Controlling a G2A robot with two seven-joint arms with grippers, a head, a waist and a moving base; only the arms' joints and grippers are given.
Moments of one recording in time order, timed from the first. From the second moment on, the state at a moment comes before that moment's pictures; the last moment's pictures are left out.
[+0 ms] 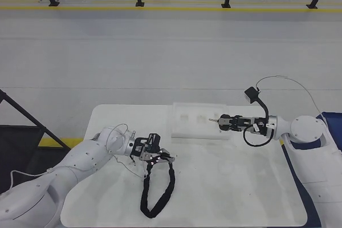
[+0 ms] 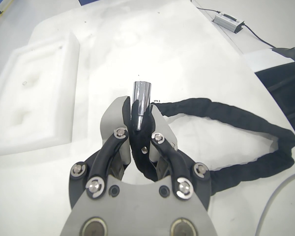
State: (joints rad) left arm 0.56 -1.06 -0.28 -0.88 1.68 -0.92 0.90; right arm -0.93 -1.01 1.29 -1.40 0.17 -0.14 1.20
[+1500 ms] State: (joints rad) left arm 0.63 -0.96 -0.56 -1.31 1.47 -0.76 0.84; right arm -0.97 -0.97 1.36 -1.68 0.29 0.15 1.42
